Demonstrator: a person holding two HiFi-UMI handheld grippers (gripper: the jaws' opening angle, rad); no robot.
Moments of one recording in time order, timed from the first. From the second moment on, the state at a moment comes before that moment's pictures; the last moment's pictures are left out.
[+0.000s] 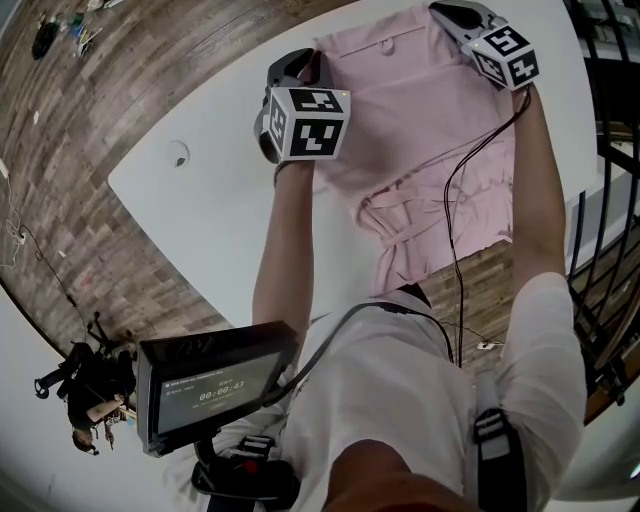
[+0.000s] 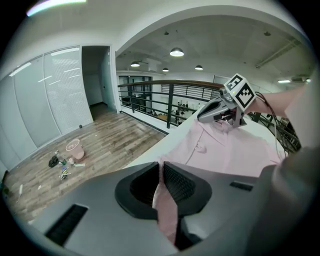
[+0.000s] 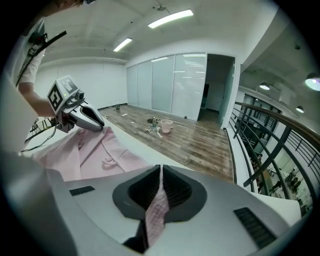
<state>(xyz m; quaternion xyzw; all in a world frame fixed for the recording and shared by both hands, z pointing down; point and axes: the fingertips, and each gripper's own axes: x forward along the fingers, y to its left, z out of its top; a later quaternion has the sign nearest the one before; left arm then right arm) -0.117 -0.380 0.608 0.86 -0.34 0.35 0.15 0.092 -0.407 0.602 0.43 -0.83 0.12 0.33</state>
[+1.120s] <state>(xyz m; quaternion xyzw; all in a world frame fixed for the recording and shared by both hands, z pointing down) -0.103 -0.233 0.588 0.89 -0.24 0.39 -0.05 0.128 -0.295 0.587 0.49 -0.81 0.10 0.30</state>
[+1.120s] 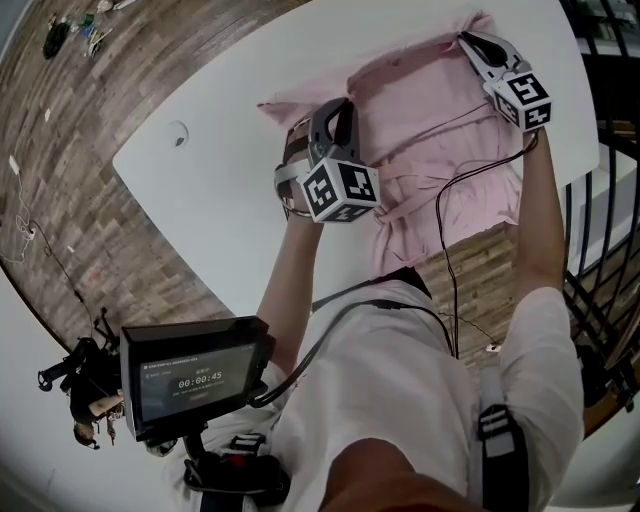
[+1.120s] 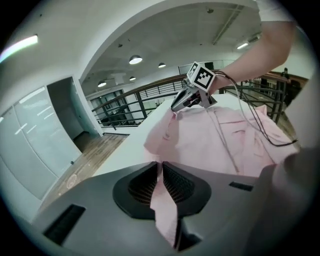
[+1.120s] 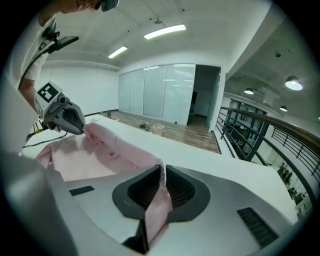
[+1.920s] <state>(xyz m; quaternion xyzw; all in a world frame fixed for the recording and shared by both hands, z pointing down) -0.072 -0.245 0.598 0.89 -0.24 0.34 0.16 0.087 -0.286 0.606 0.51 -0.79 0.17 0.31</state>
